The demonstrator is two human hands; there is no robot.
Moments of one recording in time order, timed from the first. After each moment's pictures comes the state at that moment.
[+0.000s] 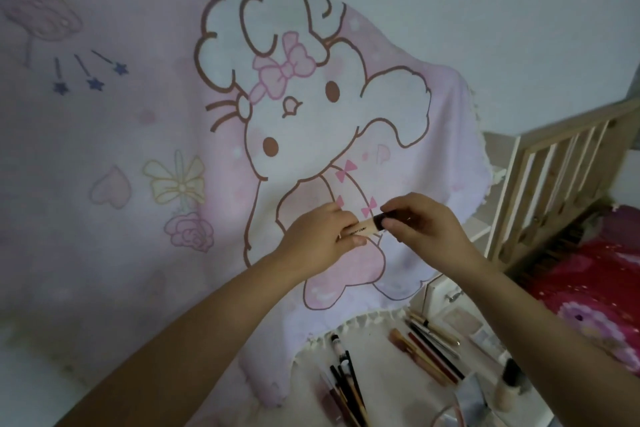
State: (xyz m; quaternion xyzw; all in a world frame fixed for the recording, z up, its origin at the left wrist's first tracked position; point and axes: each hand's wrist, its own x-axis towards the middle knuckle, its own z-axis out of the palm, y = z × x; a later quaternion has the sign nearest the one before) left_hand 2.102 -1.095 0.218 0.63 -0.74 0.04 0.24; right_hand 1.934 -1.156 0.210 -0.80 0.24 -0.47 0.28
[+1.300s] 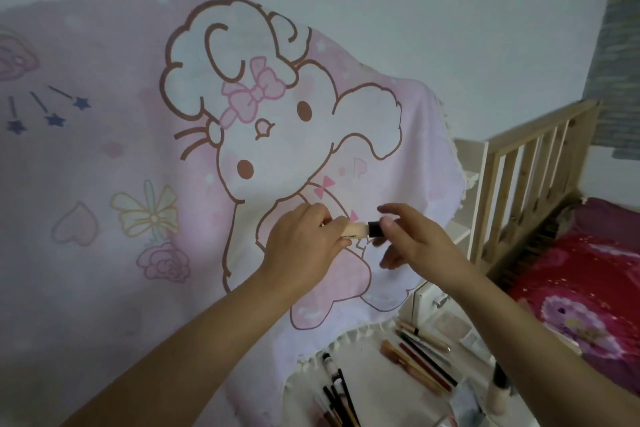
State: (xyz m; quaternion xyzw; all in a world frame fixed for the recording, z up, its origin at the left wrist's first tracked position) left_hand 2.087 -1.087 0.237 0.51 -0.74 0.36 0.25; right_hand 1.920 -1.147 0.220 -0.77 0.28 -0.42 0.39
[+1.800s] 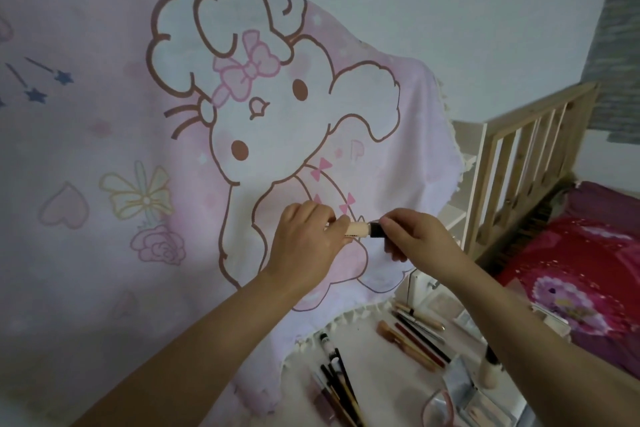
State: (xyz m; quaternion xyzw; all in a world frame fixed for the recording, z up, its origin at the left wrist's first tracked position) left_hand 2.087 -1.095 0.206 0.50 -0.73 0.40 0.24; right_hand 1.919 -1.153 0.197 -0.78 0.33 -0.41 0.33
